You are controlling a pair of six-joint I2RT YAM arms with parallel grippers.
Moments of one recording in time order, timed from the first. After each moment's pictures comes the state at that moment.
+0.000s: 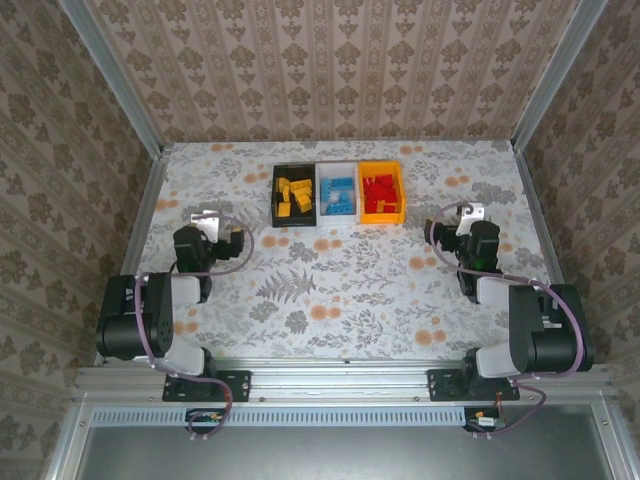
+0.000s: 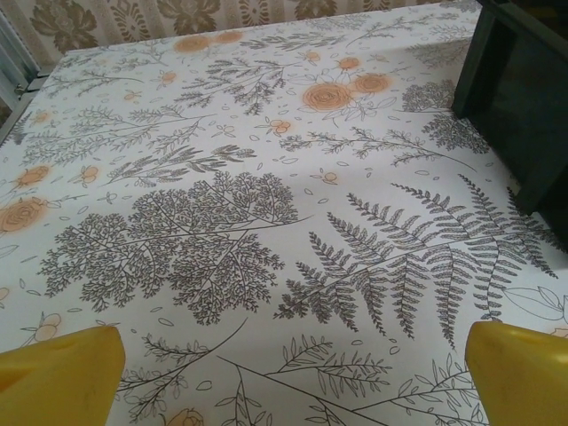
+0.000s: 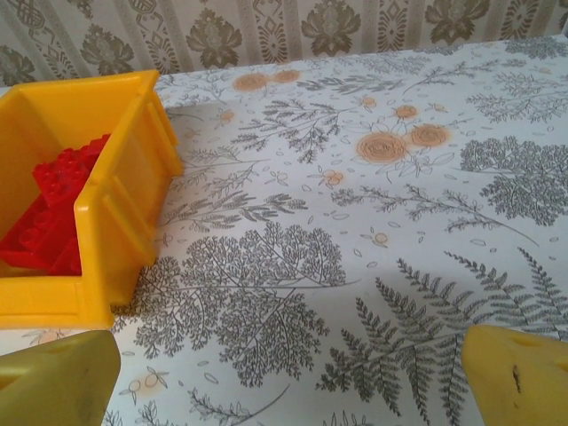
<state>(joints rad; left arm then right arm) -0.01 1.51 0.39 0.73 0.13 0.13 -0.07 1.41 0.38 0.67 -0.06 0.08</state>
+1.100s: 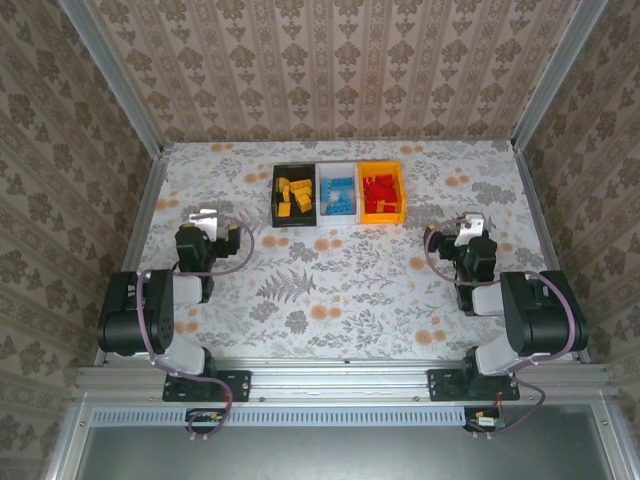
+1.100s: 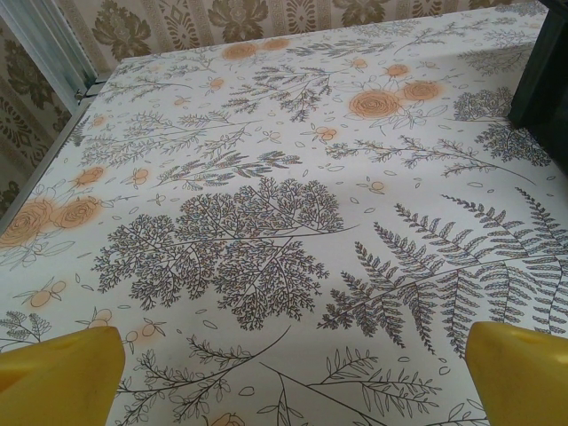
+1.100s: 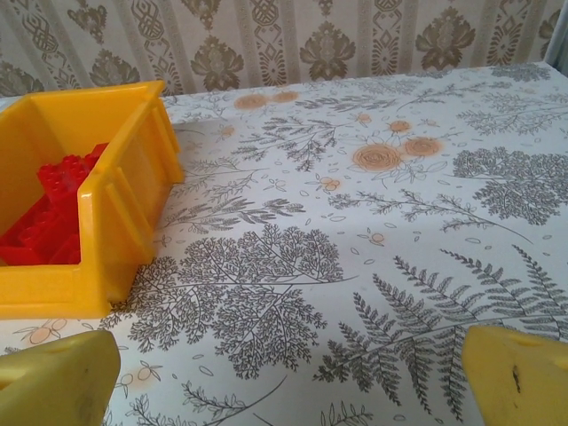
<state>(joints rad) -0.02 1.53 0.39 0.78 0.02 0.13 -0.05 1.51 0.27 0.99 -0.03 0.08</state>
